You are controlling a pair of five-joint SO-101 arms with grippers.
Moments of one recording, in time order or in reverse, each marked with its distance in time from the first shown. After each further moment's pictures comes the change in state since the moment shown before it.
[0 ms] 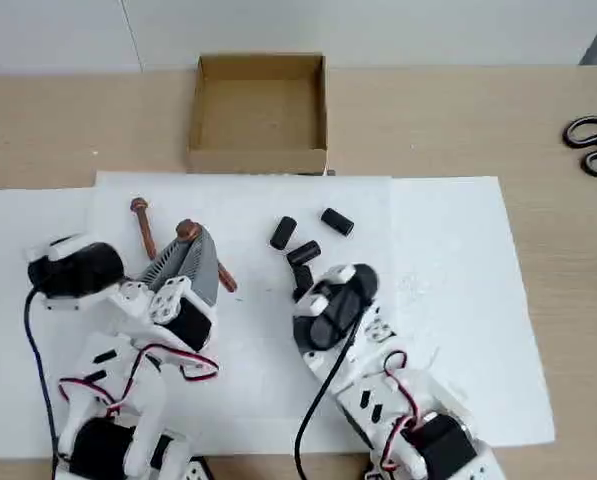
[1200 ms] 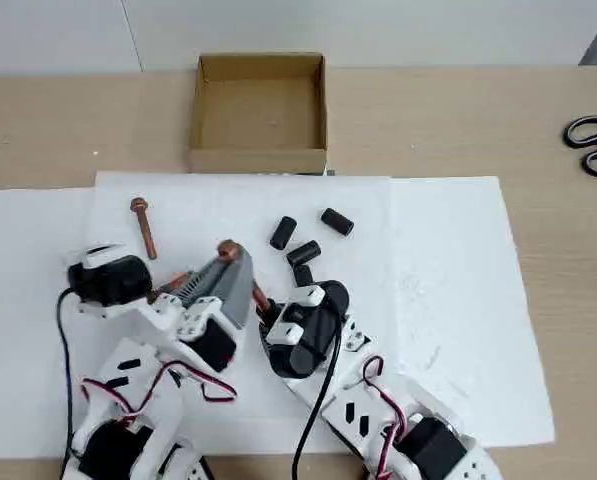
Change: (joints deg) left arm 11.2 -4.4 5.1 1.5 2.8; right arm -8.3 0.1 1.5 -6.5 0.0
